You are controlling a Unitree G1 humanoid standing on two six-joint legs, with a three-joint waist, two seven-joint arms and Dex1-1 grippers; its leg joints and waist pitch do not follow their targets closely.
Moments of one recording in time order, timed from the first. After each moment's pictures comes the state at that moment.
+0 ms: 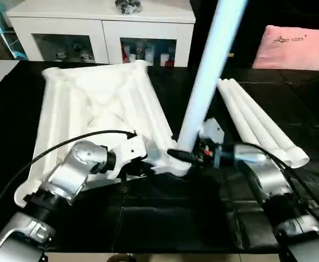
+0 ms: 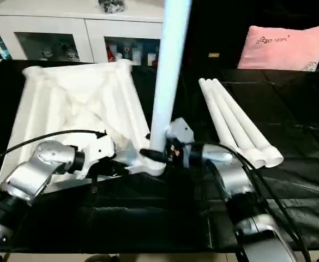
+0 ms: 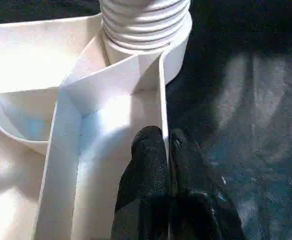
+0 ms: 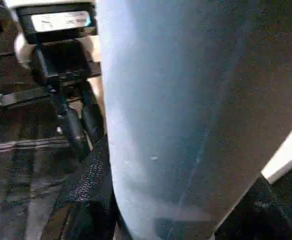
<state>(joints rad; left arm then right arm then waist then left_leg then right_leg) -0.52 0.49 -0.38 0.34 -0.01 0.22 -1.17 -0.48 -0.30 0.20 0.52 0.22 -0.03 1.10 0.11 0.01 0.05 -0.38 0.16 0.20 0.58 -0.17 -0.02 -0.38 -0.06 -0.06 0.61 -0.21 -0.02</state>
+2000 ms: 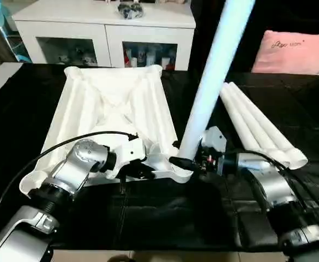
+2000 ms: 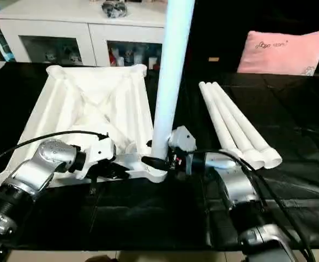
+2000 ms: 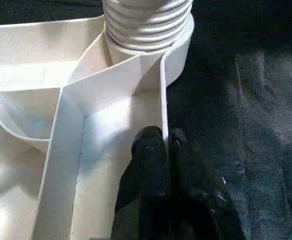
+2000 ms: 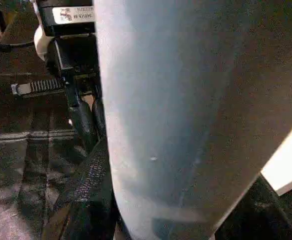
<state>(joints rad) -0.56 0.46 -0.39 0.48 0.00 0.10 -1.21 -0.45 -0.32 0.21 0.49 0.20 -0.04 1.09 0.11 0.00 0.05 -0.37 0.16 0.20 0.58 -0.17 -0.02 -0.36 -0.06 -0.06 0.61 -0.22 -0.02</state>
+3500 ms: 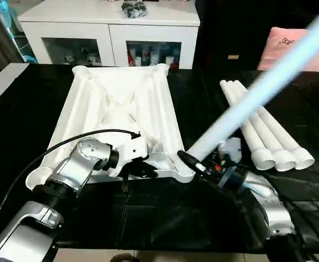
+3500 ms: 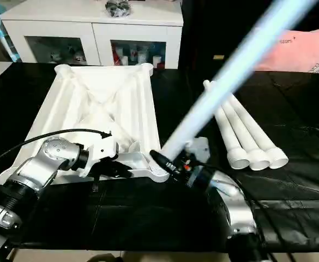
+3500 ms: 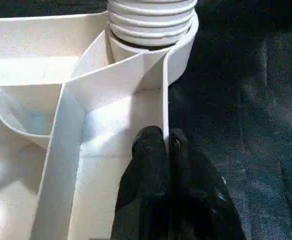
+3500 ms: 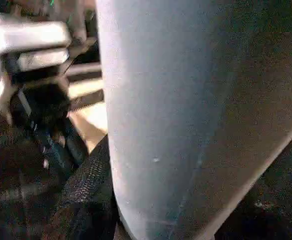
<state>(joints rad) -0.60 0.44 -0.40 0.55 0.01 0.07 -1.21 -0.23 -0.23 0.11 0.36 0.26 -0.12 0.89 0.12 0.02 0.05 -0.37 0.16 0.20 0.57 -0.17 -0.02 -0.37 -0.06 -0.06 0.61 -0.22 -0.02</state>
